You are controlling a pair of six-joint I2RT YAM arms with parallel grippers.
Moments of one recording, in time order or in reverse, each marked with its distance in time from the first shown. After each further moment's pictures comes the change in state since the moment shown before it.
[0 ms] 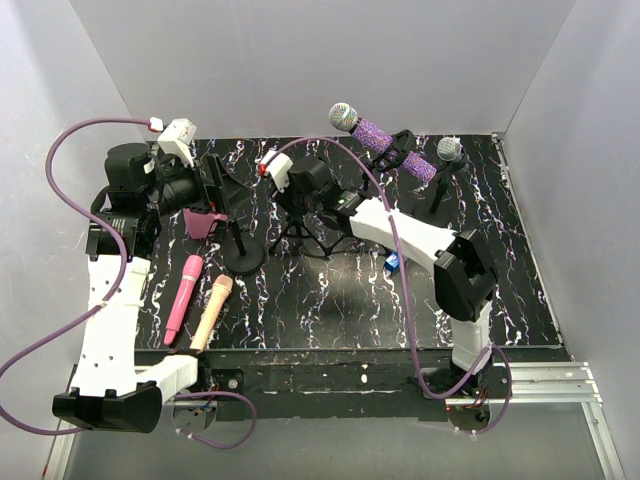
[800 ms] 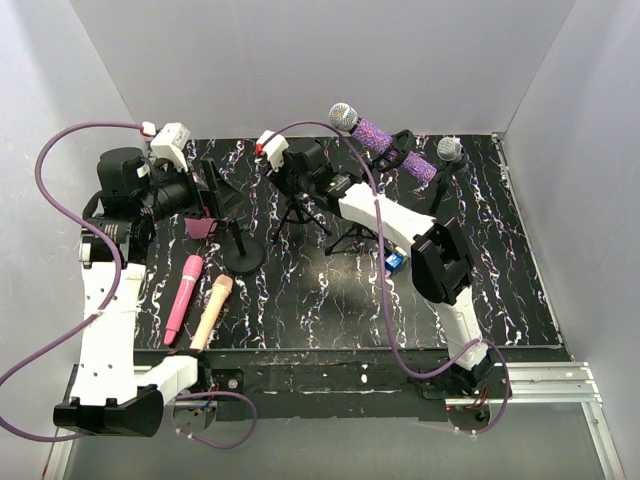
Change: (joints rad) left arm 0.026 -0.023 0.026 -0.090 -0.041 0.040; right arm -0.063 0.219 0.262 0.056 -0.055 -0.032
